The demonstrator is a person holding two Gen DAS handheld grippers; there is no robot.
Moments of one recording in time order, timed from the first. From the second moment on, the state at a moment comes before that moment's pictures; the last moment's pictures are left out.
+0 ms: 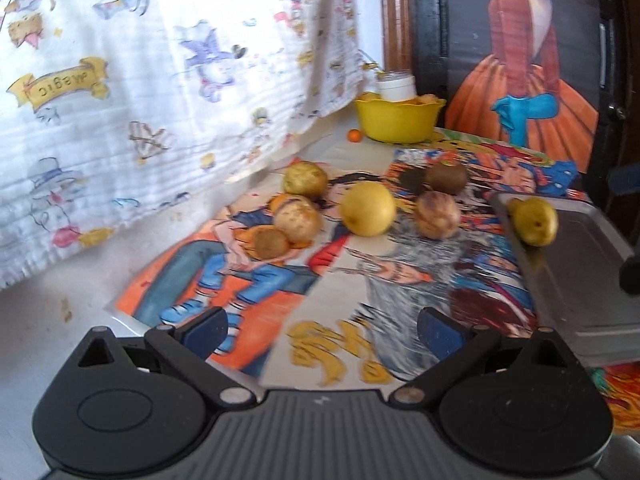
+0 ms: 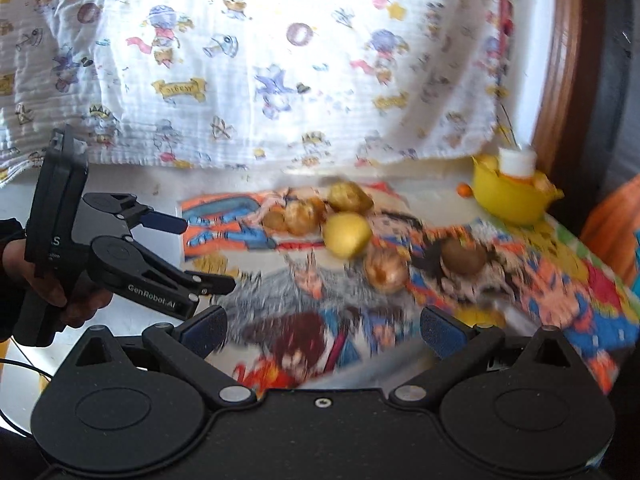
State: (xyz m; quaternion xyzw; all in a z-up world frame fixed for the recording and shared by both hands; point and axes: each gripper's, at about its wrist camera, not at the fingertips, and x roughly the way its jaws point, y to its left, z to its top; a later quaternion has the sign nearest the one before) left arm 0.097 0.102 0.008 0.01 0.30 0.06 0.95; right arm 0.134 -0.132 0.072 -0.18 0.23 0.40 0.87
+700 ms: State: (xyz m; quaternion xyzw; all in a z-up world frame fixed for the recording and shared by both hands) left arm 0.168 0.154 -0.005 0.03 0.30 0.06 0.95; right arm 0.263 -0.048 0.049 -0.25 0.24 0.44 0.83
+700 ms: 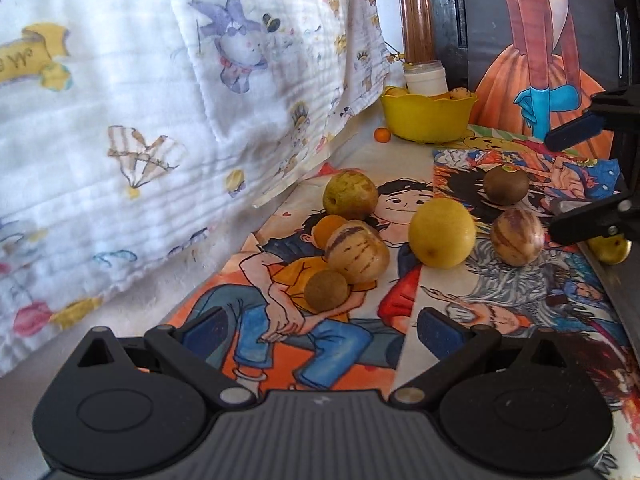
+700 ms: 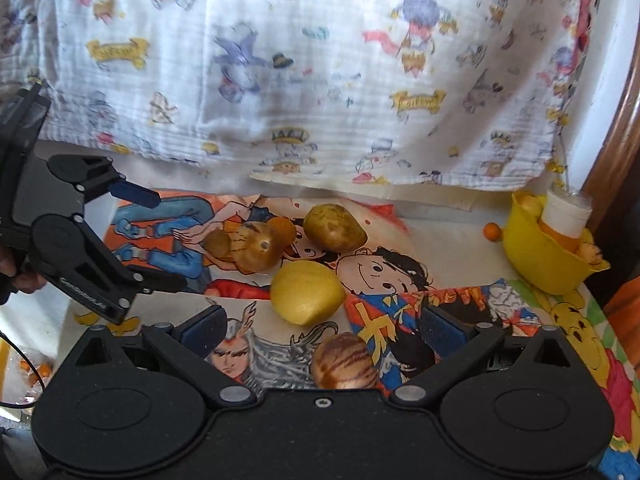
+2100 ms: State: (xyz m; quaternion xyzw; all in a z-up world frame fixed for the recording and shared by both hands) left arm 0.209 0.174 -0.015 0.01 0.32 0.02 0.95; right arm 0.318 0.008 -0.004 -0.23 0.31 0.45 0.81
